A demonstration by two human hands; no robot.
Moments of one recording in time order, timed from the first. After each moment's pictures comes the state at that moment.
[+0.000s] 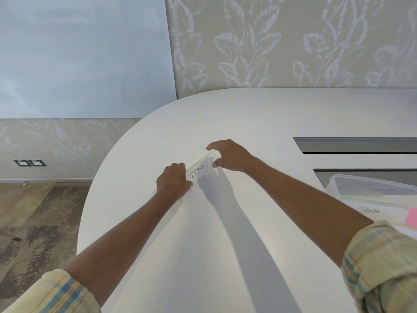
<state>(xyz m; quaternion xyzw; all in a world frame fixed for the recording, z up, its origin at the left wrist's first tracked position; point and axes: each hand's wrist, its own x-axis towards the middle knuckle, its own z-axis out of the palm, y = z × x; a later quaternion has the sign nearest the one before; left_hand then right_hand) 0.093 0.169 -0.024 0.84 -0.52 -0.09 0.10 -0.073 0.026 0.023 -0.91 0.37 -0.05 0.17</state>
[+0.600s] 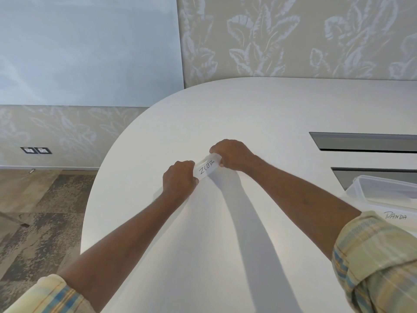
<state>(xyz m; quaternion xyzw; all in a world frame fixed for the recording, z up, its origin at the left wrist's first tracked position) 0.105 0.169 -0.039 0.84 -0.53 -0.06 0.12 -0.034 0.012 -0.013 -0.95 0.30 0.03 0.00</state>
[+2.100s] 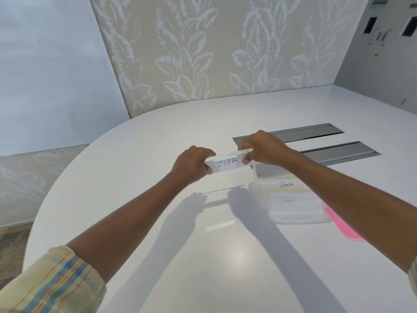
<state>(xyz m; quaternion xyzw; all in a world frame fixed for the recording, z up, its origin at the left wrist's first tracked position) -0.115 0.138 0.084 0.66 -0.73 -0.08 0.16 -0.357 0.052 0.108 -0.86 0.50 -0.09 0.07</state>
